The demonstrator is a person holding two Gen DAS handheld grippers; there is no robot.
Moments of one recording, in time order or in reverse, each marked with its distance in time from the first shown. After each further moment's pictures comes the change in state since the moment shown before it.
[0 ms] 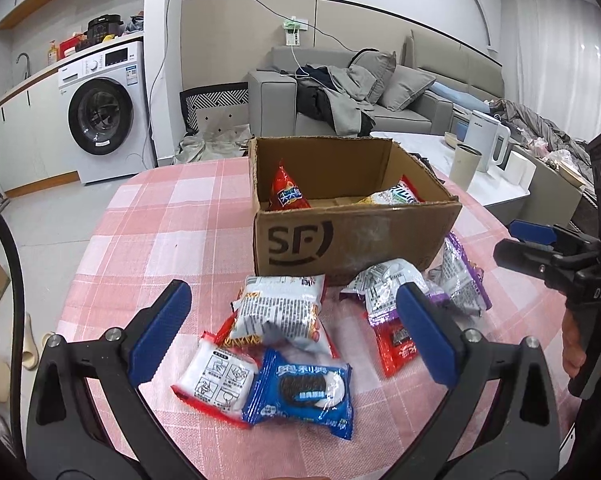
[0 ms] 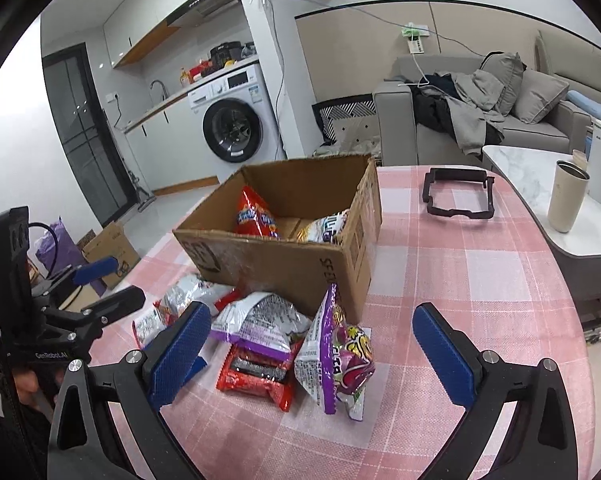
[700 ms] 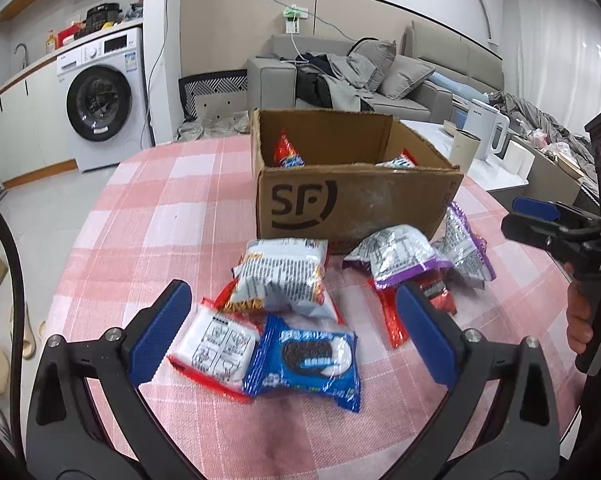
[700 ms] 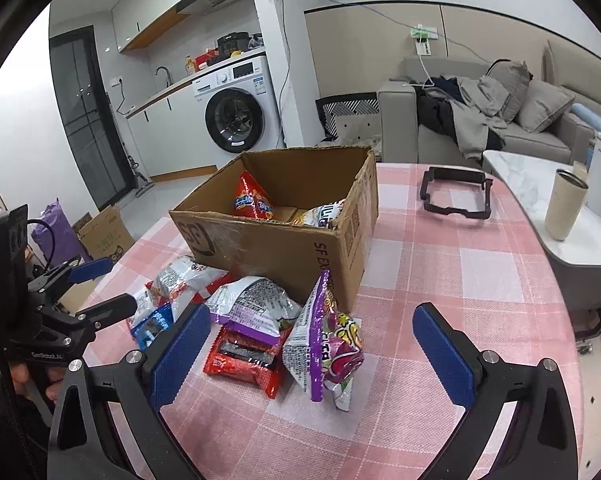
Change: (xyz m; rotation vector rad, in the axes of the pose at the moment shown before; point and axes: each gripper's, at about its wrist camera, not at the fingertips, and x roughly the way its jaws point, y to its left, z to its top) left arm 0.001 0.005 -0.023 -0.014 0.050 -0.012; right arm -0.001 0.001 -0.007 -0.051 0.010 -0.017
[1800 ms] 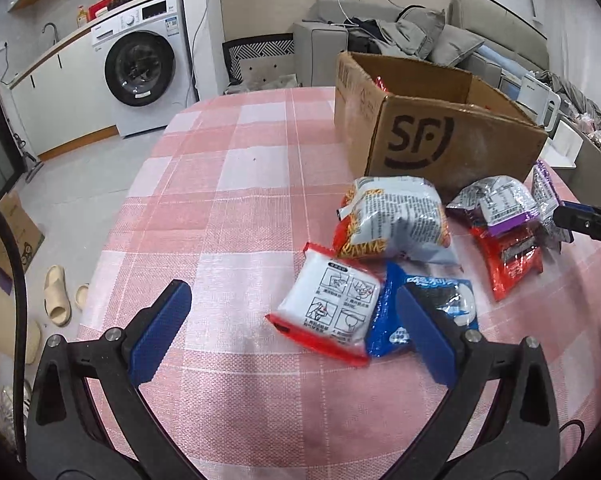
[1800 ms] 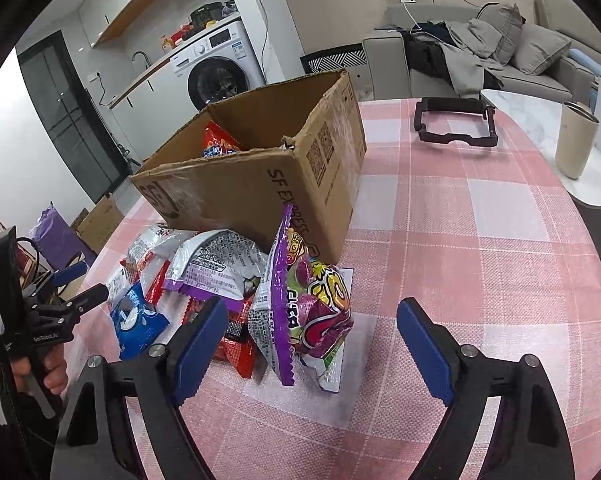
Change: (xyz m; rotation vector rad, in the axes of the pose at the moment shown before) left arm 0.032 0.061 -0.033 -0.041 0.136 0.167; right arm 0.050 -0.028 -0.022 0.111 0.170 0.023
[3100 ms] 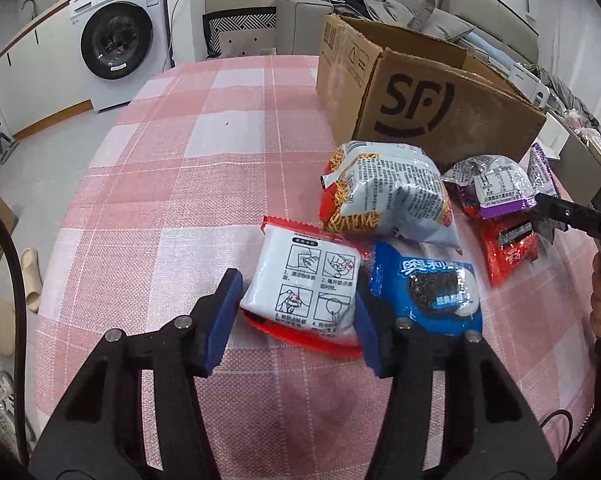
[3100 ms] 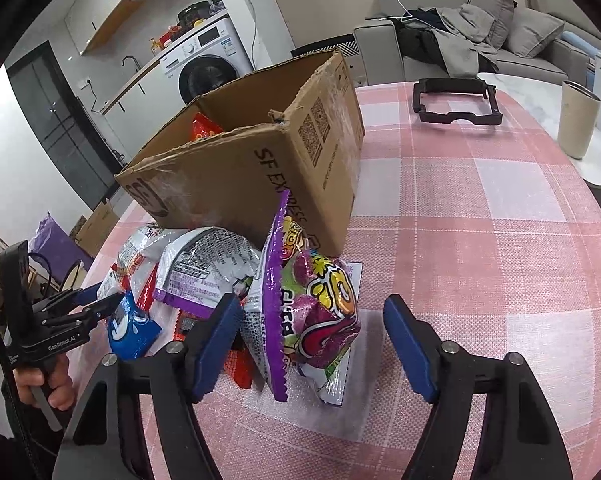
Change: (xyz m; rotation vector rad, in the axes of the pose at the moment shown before) left arm 0.037 0.005 -0.004 -0.009 0.081 -0.098; right arm 0.020 -0.002 -0.004 0.059 0.022 0.013
